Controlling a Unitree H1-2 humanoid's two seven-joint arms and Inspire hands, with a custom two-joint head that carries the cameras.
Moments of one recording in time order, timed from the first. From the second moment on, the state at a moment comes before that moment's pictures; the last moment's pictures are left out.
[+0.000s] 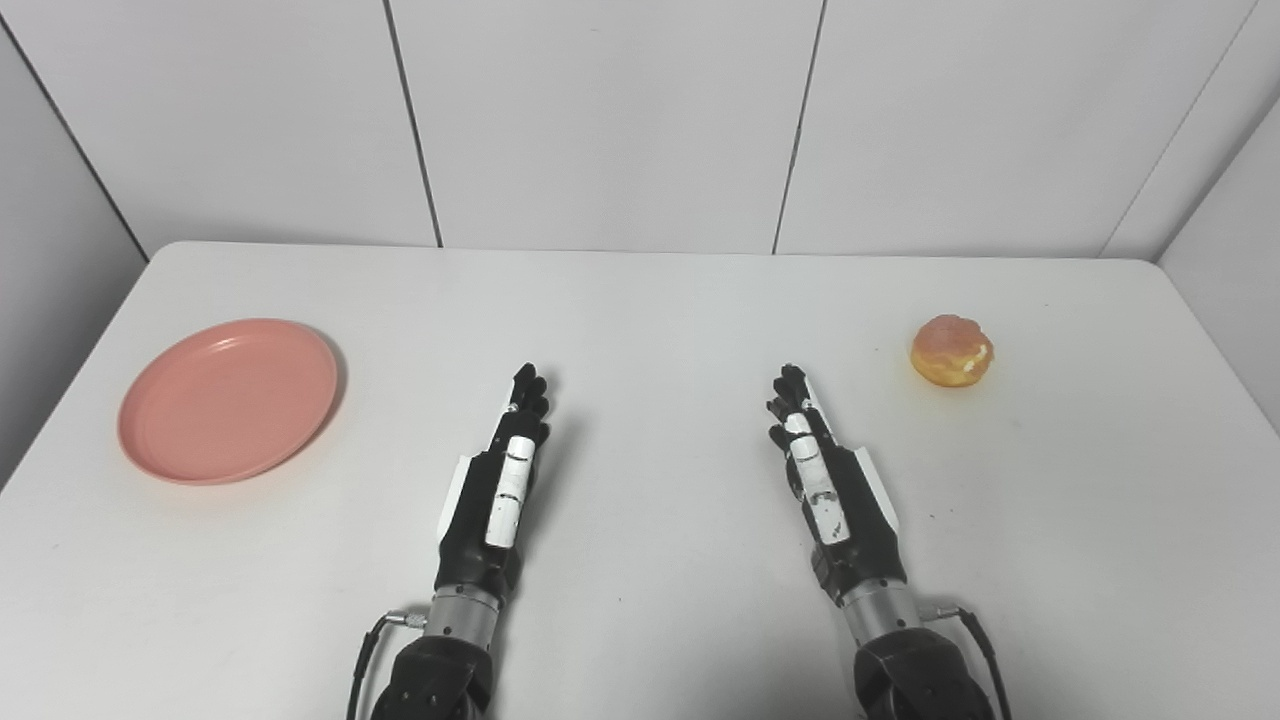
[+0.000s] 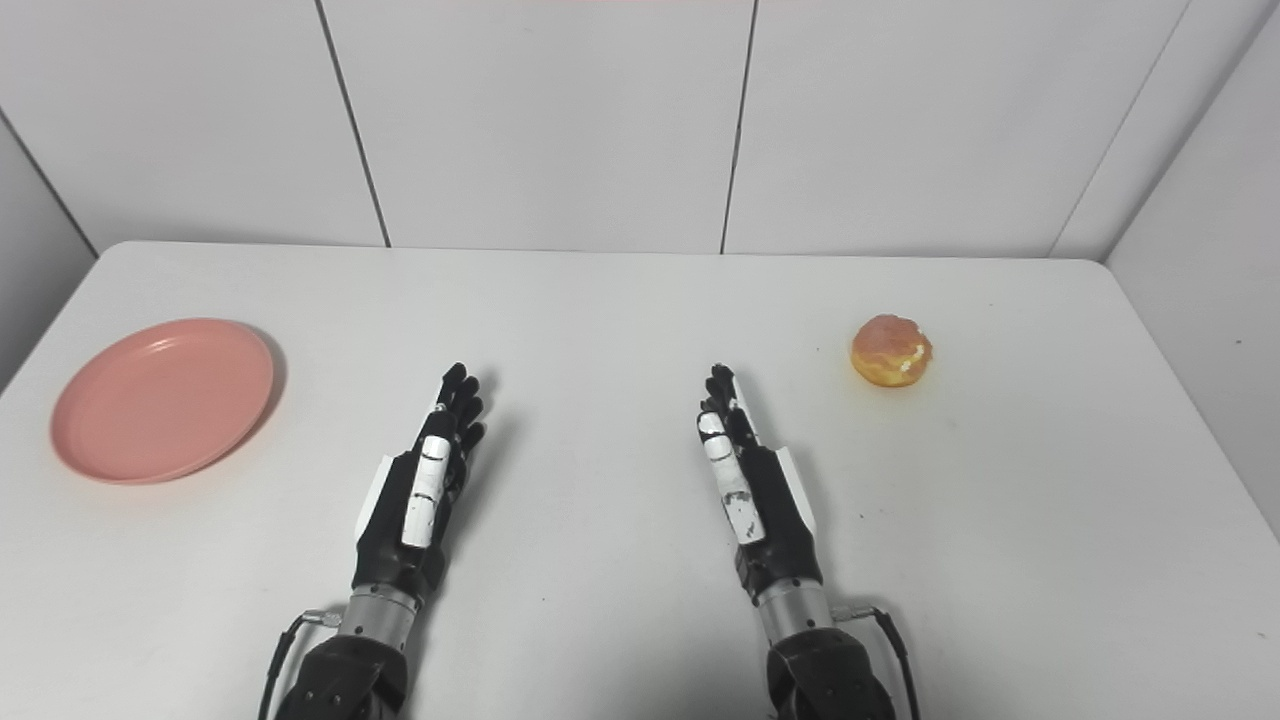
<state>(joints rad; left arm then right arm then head) -0.08 -0.04 -0.09 0.01 0.01 -0.05 -0.05 -0.11 0.06 0.12 -0.01 0.02 0.01 0.05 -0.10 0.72</state>
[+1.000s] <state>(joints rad) -0.08 -0.04 -0.09 -0.01 0.01 -0.02 -0.05 -0.11 0.06 0.12 -0.02 0.02 0.01 0.05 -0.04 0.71</state>
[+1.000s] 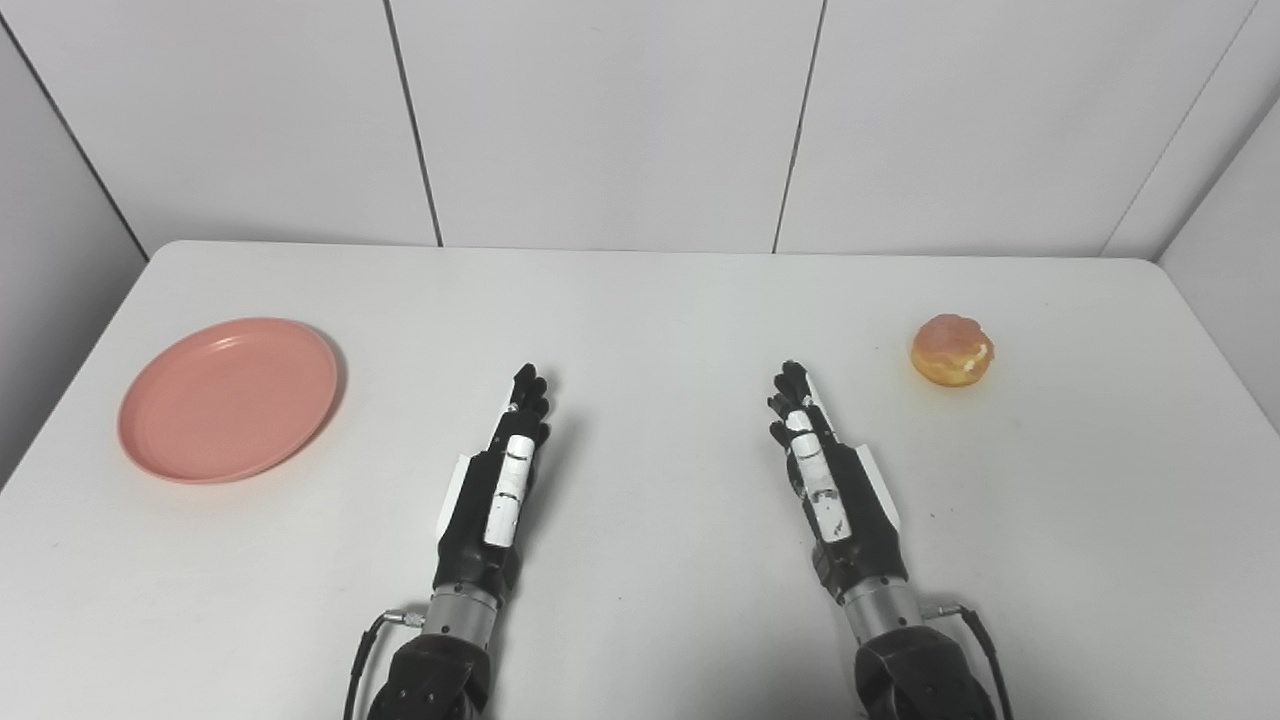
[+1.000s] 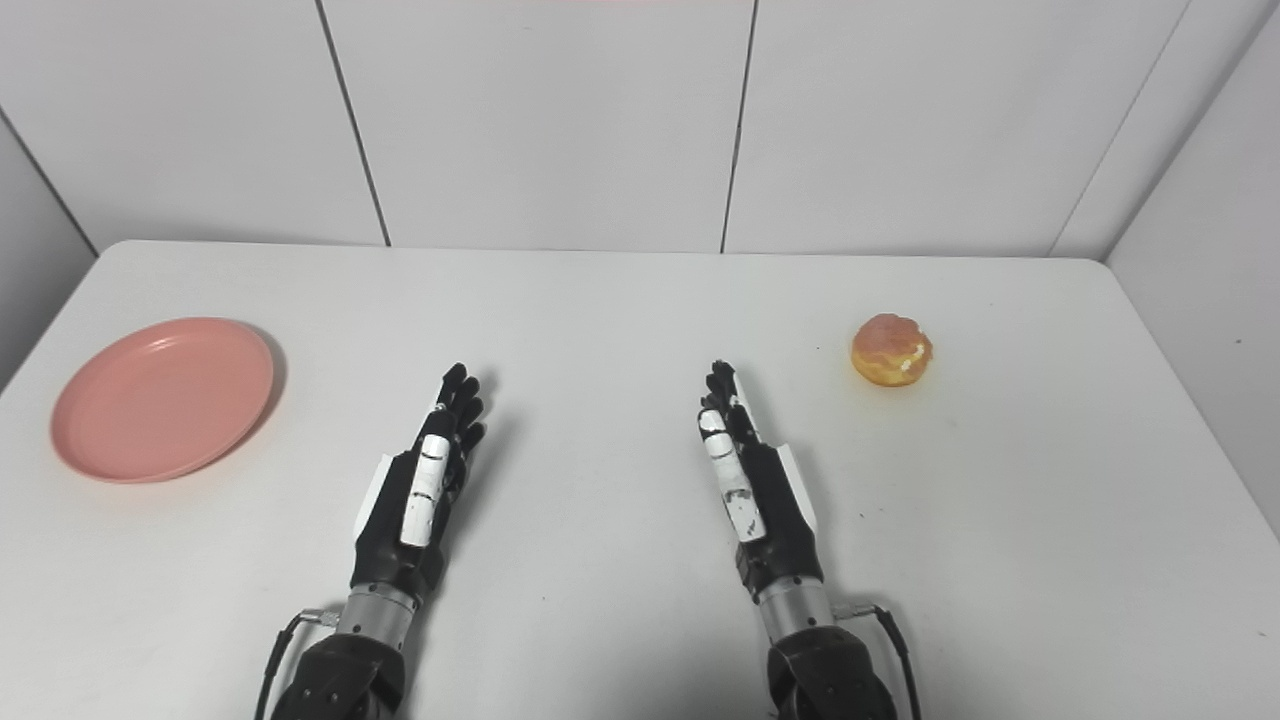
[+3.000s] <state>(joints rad) -0.25 -0.05 0.06 0.06 0.02 -0.10 0.07 -0.13 -0.02 0.06 0.08 0.08 -0.13 0.12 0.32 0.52</state>
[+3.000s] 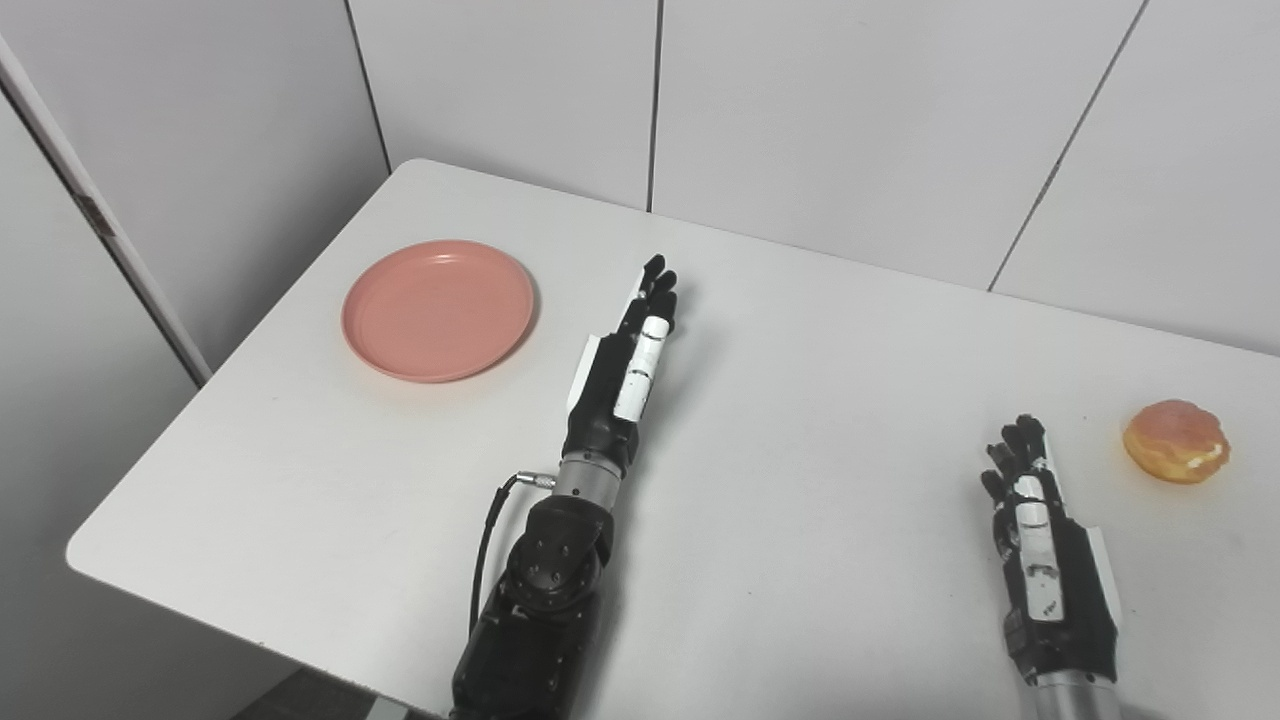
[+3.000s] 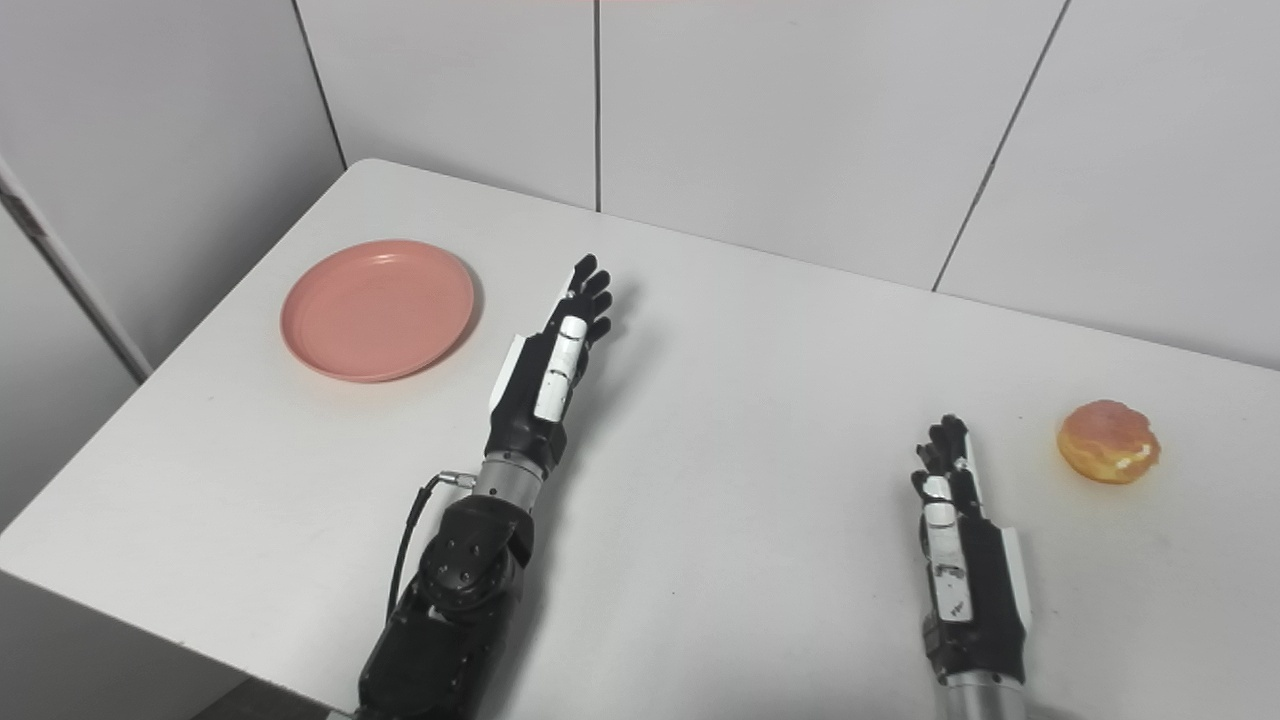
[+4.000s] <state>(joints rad) -0.37 0.13 0.31 0.06 -0.06 -0.07 0.18 -0.13 -0.03 0.06 0.08 0.10 -0.13 0.14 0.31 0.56</state>
